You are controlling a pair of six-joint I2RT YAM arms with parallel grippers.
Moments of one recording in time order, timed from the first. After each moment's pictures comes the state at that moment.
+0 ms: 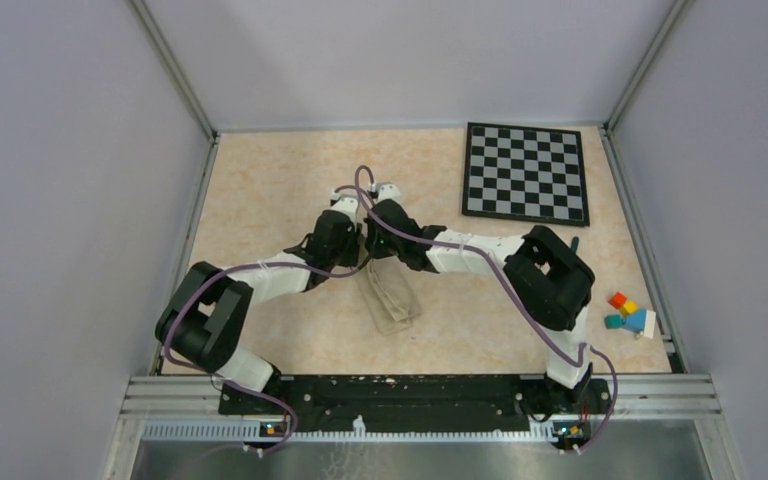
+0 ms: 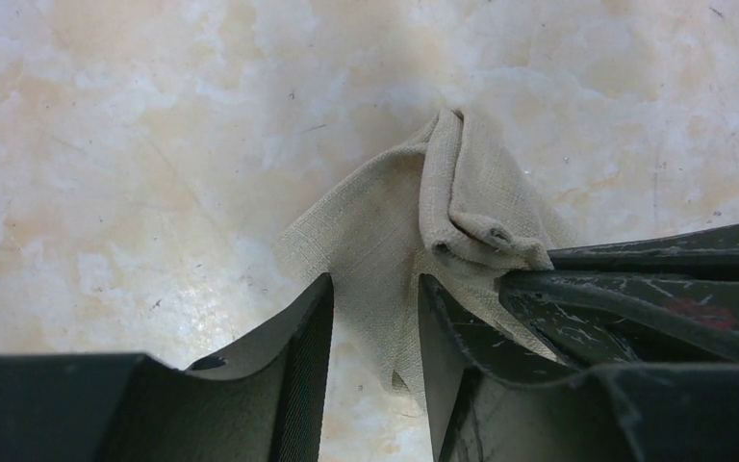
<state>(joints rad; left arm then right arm) -0.51 1.53 0.70 0.14 -0.16 -0.22 0.91 1.94 1.29 0.01 0.20 0.54</state>
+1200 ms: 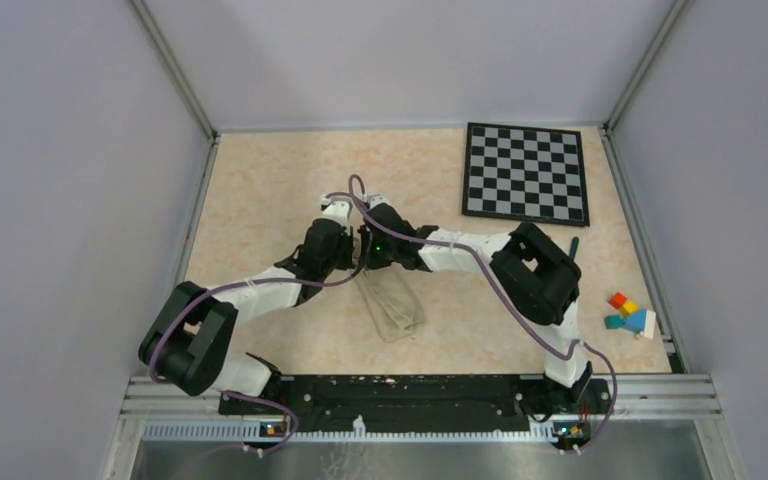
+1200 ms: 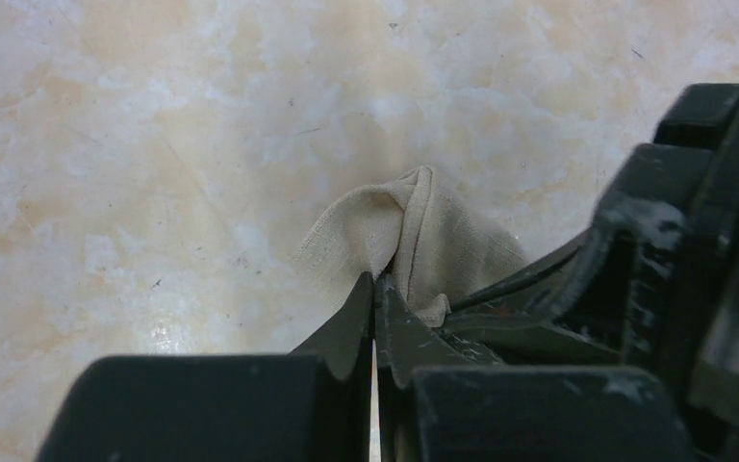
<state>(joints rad) -0.53 1.41 0.60 0.23 -0.17 -0.27 0.91 2.01 1.32 -0.06 0.01 0.56</state>
